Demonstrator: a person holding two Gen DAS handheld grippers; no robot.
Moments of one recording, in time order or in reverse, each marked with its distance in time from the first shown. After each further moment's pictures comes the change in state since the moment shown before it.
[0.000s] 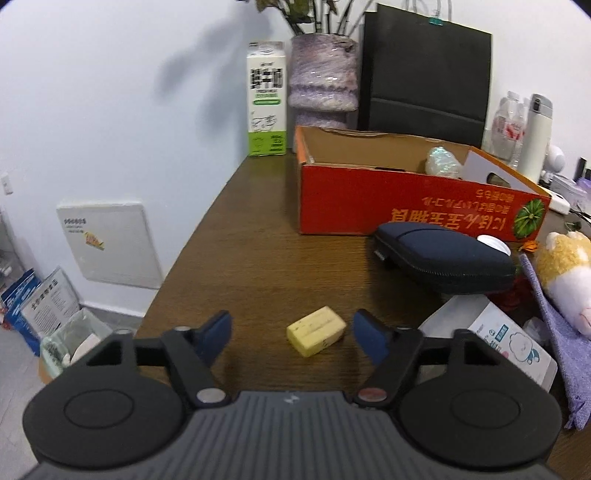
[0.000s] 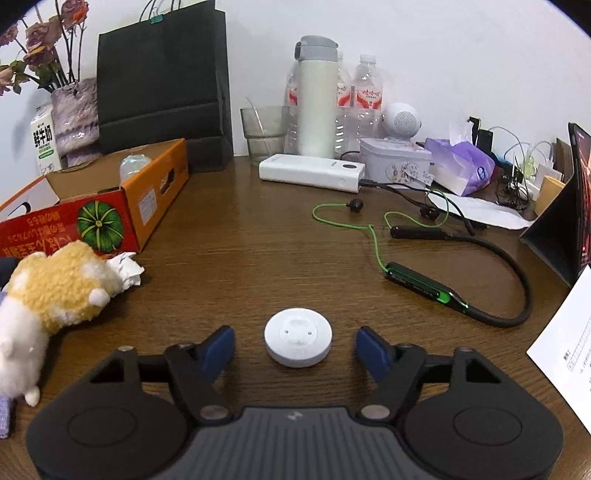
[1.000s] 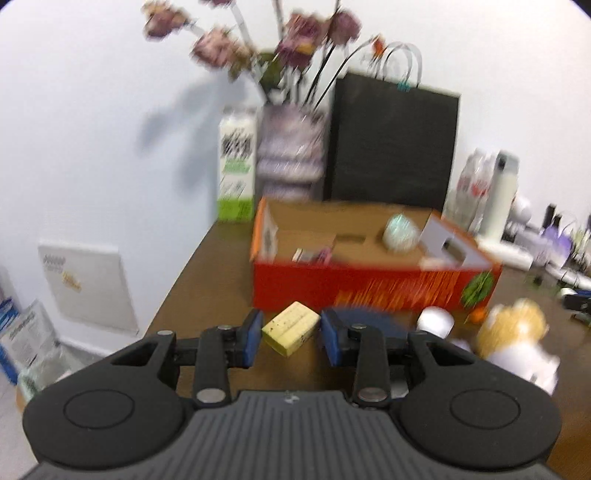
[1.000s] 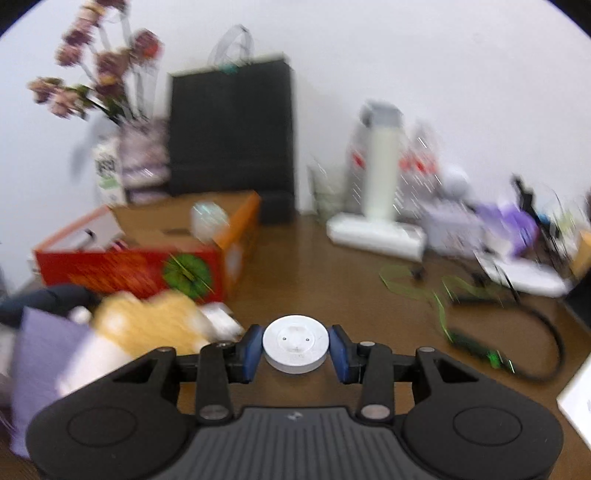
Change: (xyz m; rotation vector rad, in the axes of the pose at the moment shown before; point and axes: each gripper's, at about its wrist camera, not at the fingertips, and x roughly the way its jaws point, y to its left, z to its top) left arm -0.041 -0.028 0.055 -0.029 -0.174 -0.084; right arm -0.044 0.058 0.027 -0.105 -0.200 0.170
